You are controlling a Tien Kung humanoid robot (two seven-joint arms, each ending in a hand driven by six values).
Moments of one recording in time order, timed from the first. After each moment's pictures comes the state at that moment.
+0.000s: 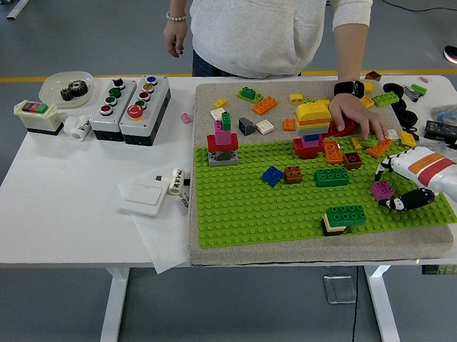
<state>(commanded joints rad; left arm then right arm) -0.20 0.15 -0.32 -0.27 0.54 0.30 0.12 0.64 -0.61 0.58 0.89 -1.96 -0.25 0.38</state>
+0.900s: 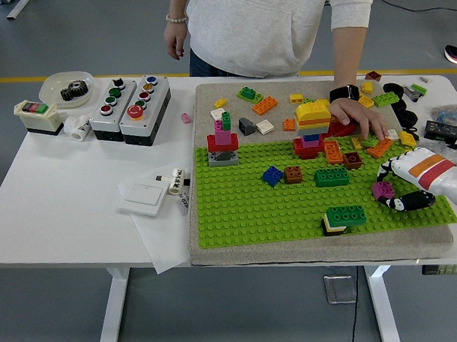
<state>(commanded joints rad) -0.20 0.15 -0.32 -0.27 0.55 0.30 0.12 0.64 -0.60 0.57 0.85 -2.00 -0.32 0.40</state>
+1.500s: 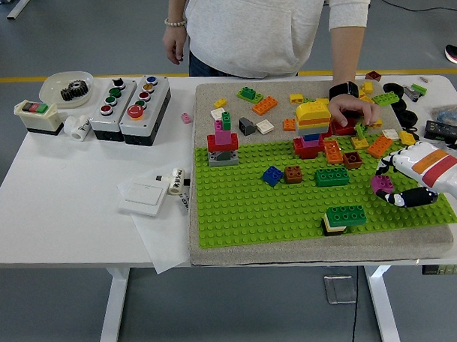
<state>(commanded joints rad) -0.20 0.15 -0.32 -0.27 0.55 0.30 0.12 0.57 -0.67 0.68 1.02 -2.02 -0.34 0.42</state>
